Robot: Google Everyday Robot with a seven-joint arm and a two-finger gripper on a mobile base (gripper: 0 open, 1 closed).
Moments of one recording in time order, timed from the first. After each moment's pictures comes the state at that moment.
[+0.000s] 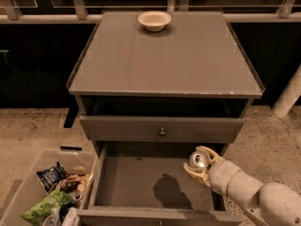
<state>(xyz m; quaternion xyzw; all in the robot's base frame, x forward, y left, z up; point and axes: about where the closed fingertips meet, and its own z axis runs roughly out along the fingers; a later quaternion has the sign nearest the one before) 0.474 -0.168 0.633 -0.37 0.74 0.07 0.55</state>
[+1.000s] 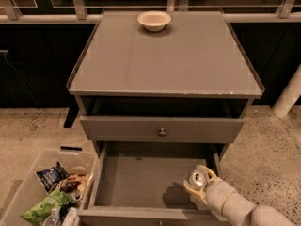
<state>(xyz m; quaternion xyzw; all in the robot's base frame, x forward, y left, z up) 0.454 -0.178 0.540 -0.34 0.77 0.09 0.54</state>
